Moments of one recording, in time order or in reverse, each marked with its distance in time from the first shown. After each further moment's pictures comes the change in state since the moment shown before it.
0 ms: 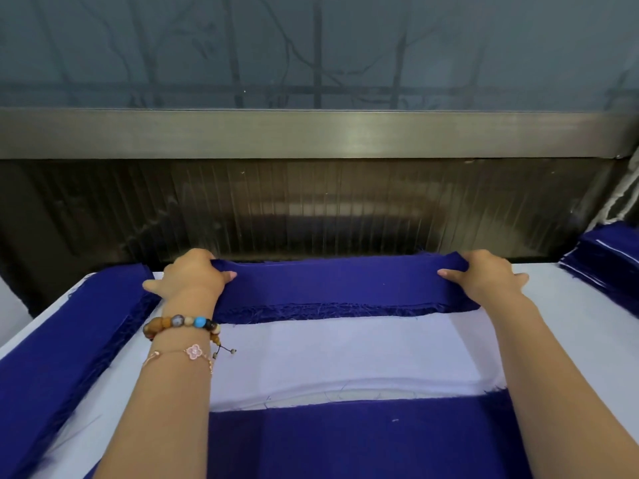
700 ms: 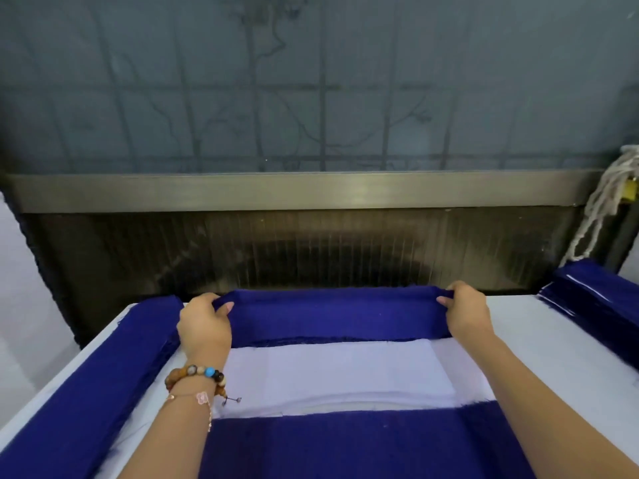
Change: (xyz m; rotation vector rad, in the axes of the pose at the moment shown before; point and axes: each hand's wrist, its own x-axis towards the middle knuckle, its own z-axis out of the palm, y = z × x) left_hand -0.041 -0.026 -0.011 -0.403 0.256 0.032; right_hand -0.031 -0.004 -0.009 0.402 0.046 -0.046
